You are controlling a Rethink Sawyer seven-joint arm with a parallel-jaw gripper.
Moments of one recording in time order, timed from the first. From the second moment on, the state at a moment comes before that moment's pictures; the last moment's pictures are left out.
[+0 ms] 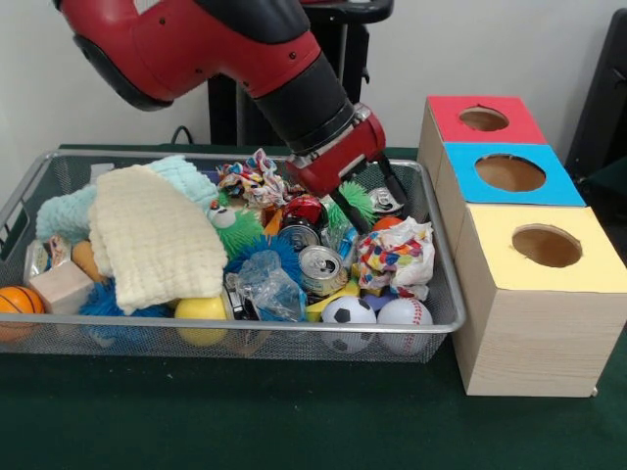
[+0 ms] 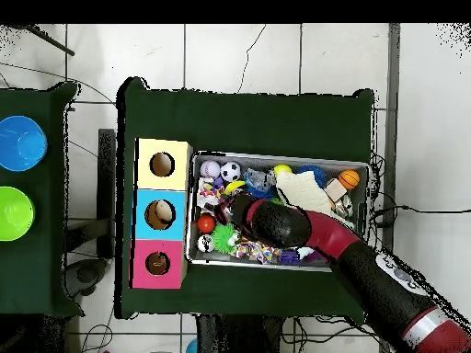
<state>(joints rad) -0.96 -0.36 0.79 1.90 -0.32 0.37 1.09</state>
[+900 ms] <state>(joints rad) -0.87 -0.35 0.73 1.91 -0.41 0.32 1.09</state>
